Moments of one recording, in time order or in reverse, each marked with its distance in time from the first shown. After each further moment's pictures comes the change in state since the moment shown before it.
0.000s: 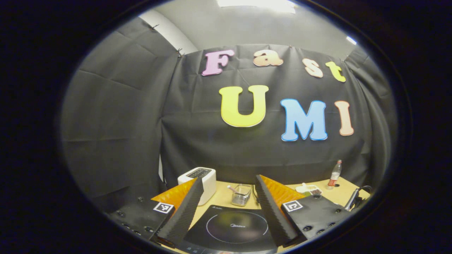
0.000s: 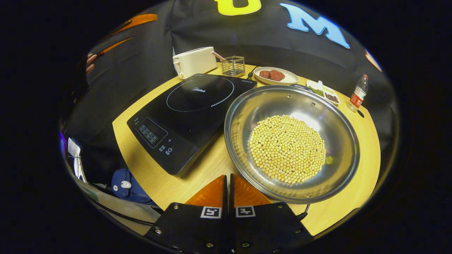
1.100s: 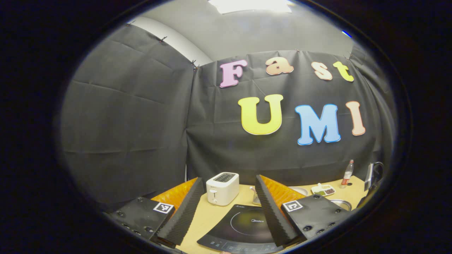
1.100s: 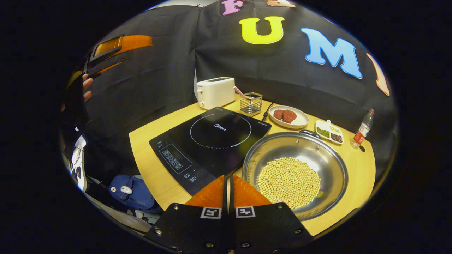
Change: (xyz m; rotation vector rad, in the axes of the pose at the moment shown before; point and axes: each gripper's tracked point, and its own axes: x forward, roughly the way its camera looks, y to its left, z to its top) left arm -0.093 0.046 0.032 0.061 -0.053 0.200; right arm -0.029 0.035 0.055 -0.147 -0.238 0.083
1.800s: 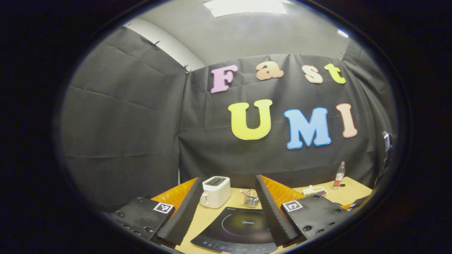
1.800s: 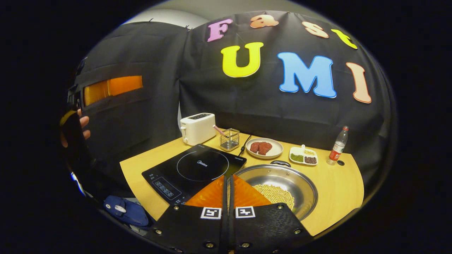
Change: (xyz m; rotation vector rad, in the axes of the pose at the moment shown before) left arm -0.014 -0.025 0.021 0.013 -0.034 -0.048; right arm -0.053 -0.032 0.070 0.034 -0.266 -0.129
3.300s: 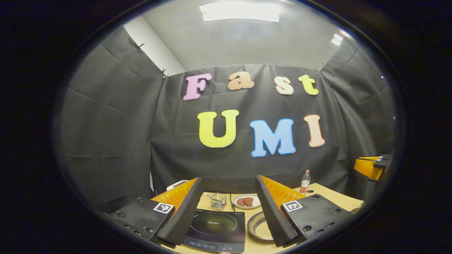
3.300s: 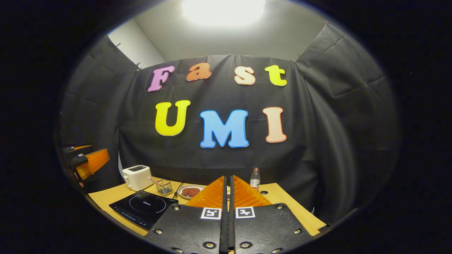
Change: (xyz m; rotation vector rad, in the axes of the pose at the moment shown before) left arm -0.063 -0.105 0.040 -0.031 -0.064 -0.226; right arm -0.202 -0.135 0.100 0.099 -0.431 -0.569
